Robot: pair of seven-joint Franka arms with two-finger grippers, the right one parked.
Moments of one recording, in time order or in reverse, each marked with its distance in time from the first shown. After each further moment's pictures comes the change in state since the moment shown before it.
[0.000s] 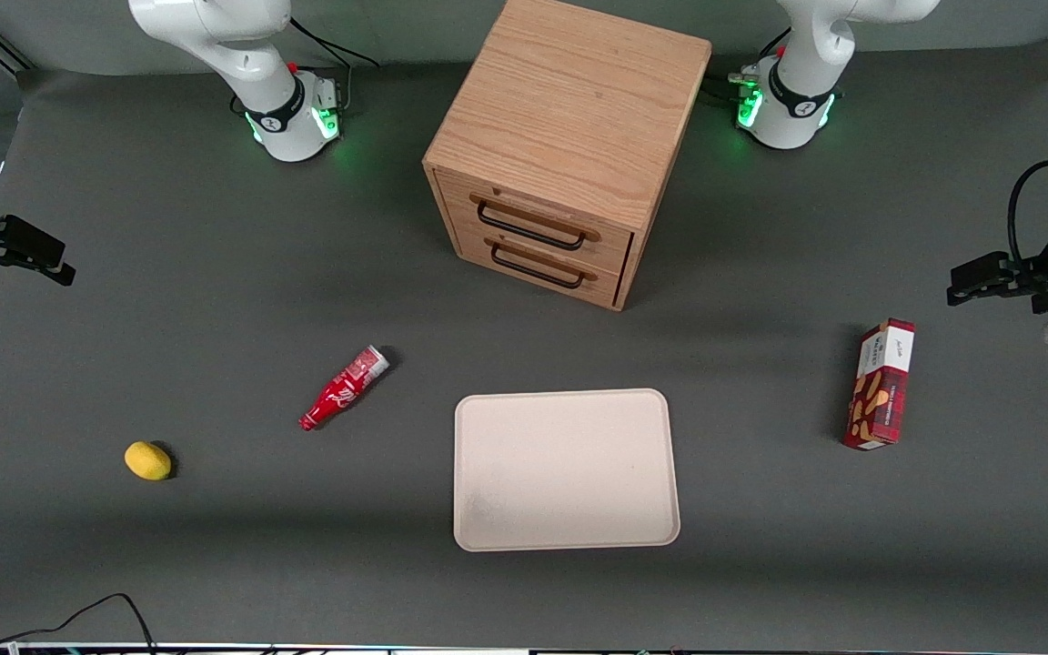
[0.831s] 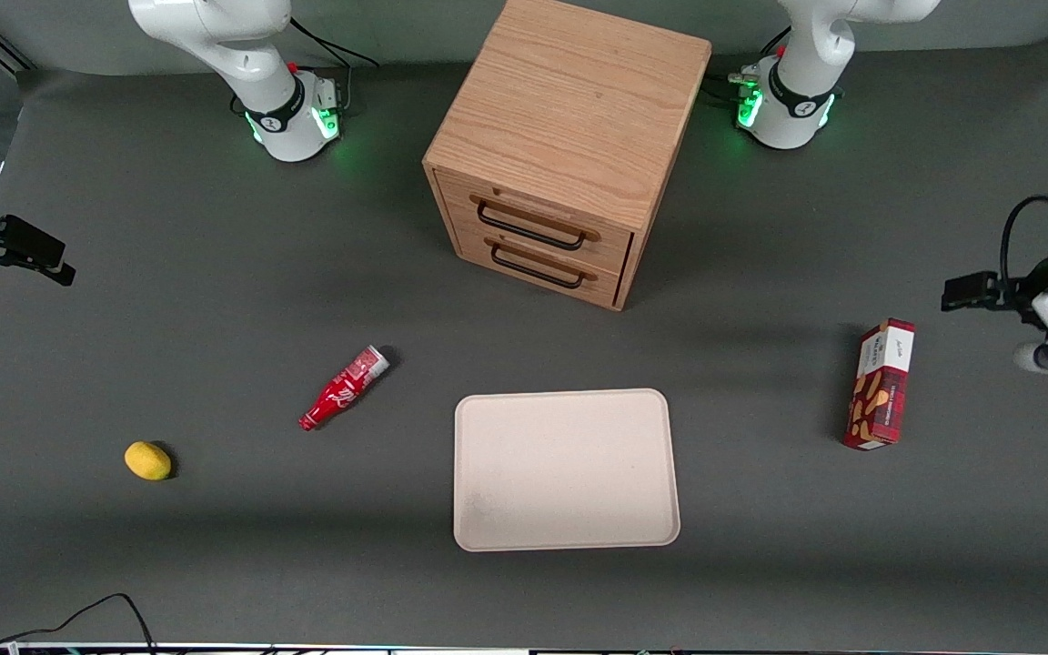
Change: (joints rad) arm 0.005 0.139 0.063 0.003 0.007 -0.028 0.122
